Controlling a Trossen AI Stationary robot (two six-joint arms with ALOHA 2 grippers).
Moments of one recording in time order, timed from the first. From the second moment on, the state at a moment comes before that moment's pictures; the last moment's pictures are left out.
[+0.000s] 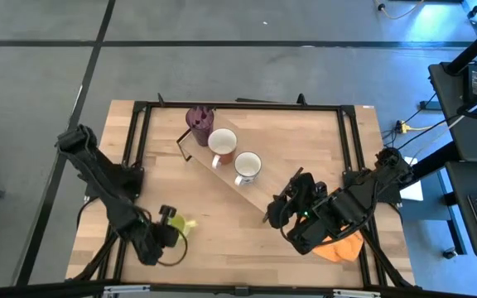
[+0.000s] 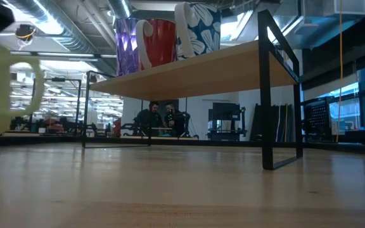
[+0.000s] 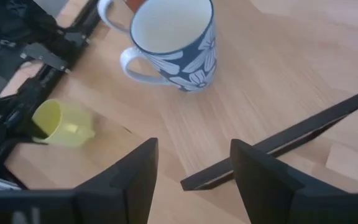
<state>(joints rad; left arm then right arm) -0.90 1.44 0.93 -0.73 -0.29 -0.59 0.63 1.82 2.04 -1.57 0.72 1.75</state>
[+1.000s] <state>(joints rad) -0.93 1.63 1.14 -0.74 -0.22 -0.61 0.67 1.82 2.04 -1.41 0.62 1.59</state>
